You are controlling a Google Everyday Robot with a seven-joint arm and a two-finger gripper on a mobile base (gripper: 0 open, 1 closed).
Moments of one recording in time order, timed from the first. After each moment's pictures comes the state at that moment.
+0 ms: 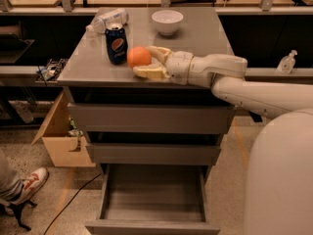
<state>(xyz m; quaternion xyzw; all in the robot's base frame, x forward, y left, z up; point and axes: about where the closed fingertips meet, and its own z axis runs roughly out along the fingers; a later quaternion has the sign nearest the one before) 0.706 0.028 0.873 -0.47 0.53 0.32 0.63</state>
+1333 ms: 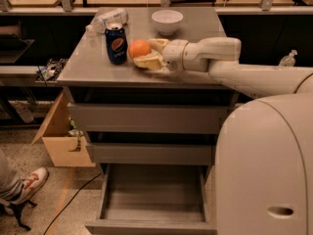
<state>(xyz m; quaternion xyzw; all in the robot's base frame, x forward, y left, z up) 0.759 0.027 0.872 -0.47 0.59 0.27 0.60</state>
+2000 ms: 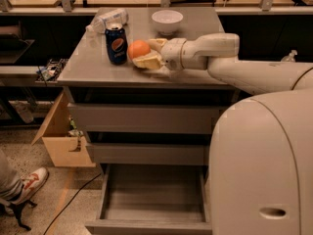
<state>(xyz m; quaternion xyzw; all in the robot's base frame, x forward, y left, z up) 0.760 0.029 0.870 -0.48 0.61 0.26 0.58</state>
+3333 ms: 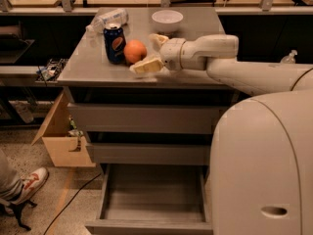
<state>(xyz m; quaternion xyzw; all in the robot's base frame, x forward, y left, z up) 0.759 0.034 0.873 -0.48 0.60 0.26 0.59</state>
